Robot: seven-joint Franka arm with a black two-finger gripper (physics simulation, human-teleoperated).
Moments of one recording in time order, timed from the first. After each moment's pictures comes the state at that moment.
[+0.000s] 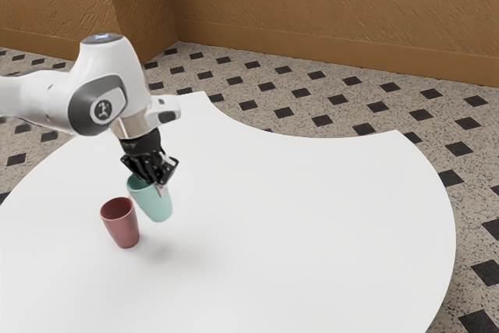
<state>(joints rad) -0.09 -0.16 0.05 -2.27 -0.06 2.14 -0.07</state>
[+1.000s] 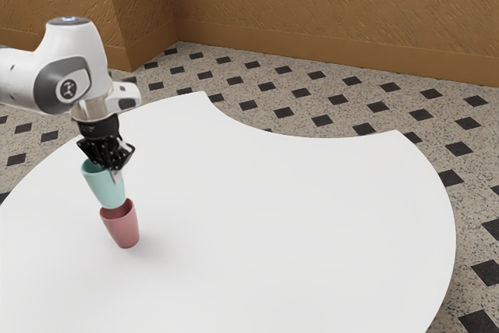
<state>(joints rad) -0.09 -0.19 0.20 -2.22 0.08 2.01 -0.02</state>
